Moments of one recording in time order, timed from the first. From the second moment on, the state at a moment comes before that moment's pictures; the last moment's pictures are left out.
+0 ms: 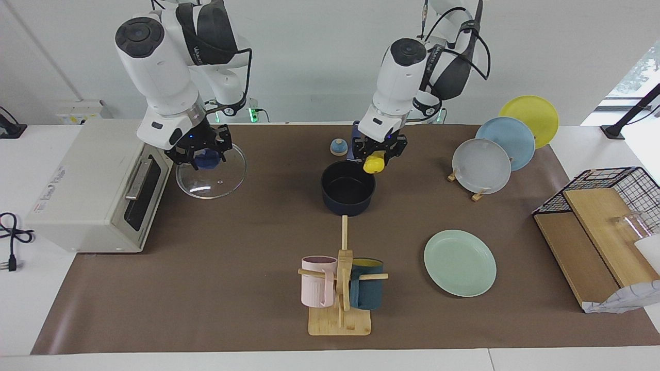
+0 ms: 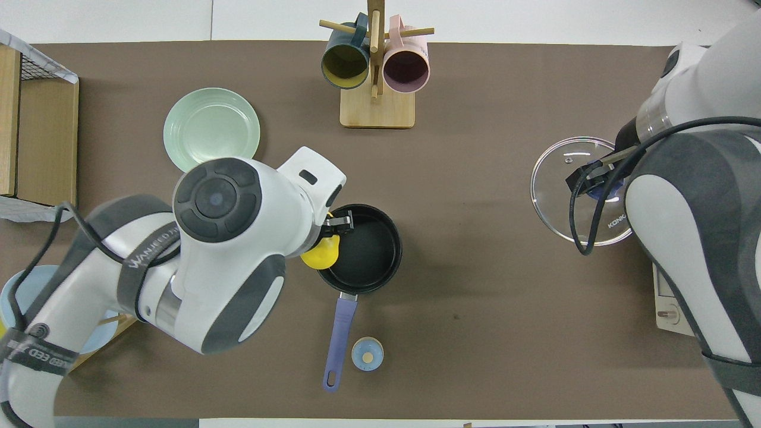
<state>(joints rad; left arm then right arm) -0.58 0.03 -0.08 -1.92 -0.07 2.03 -0.69 0.10 0.13 0.05 -1.54 0.00 1.56 -0.18</state>
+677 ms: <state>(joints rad) -0.63 0.06 -0.08 -2.09 -0.06 2.28 -0.78 0.10 0.13 0.05 -1.55 0.00 1.56 -0.15</state>
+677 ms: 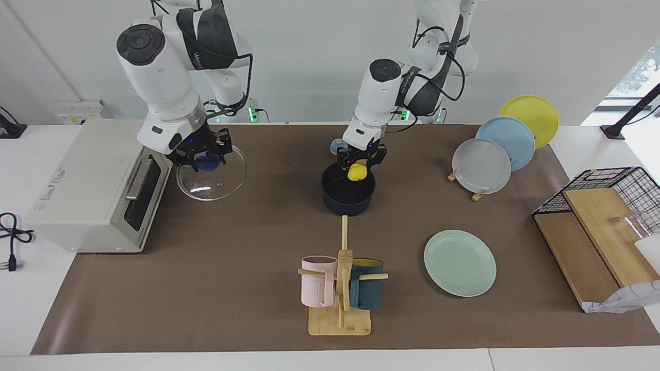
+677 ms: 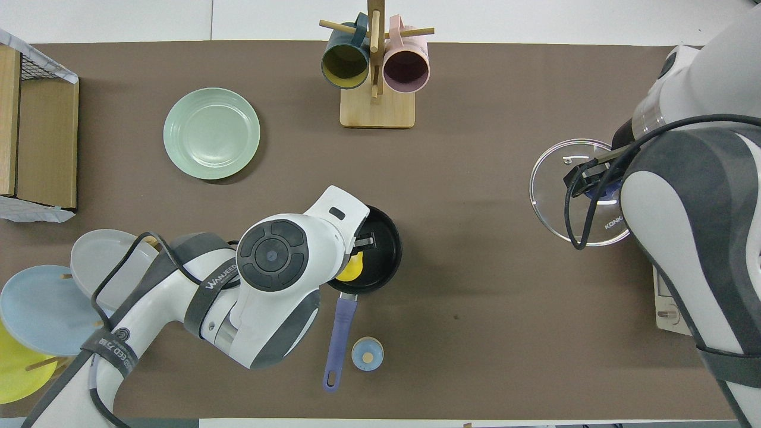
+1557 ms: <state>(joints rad) -0.67 0.14 -0.08 -2.14 0.01 2.41 -0.85 0.10 0.13 0.05 -1.55 0.00 1.56 -0.15</state>
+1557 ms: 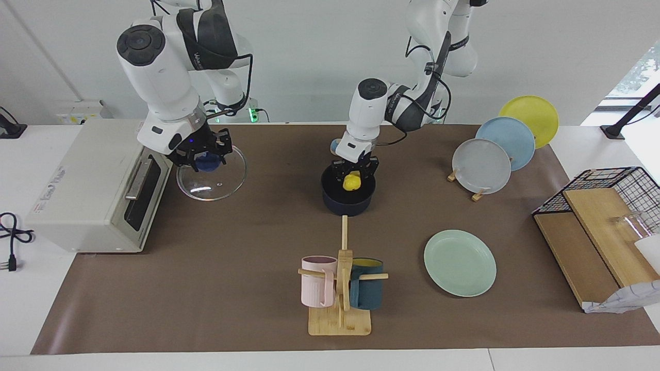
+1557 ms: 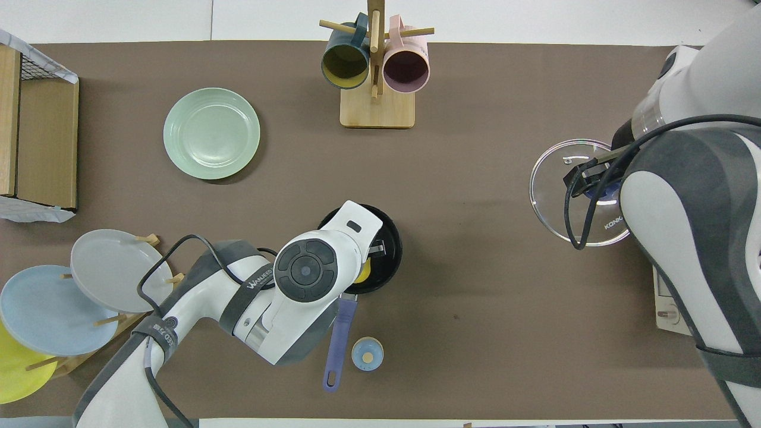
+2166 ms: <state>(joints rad) -0.69 0.20 -0.08 -2.14 0.03 2.43 -0.87 0.10 0.13 0.05 -1.55 0.00 1.56 -0.15</state>
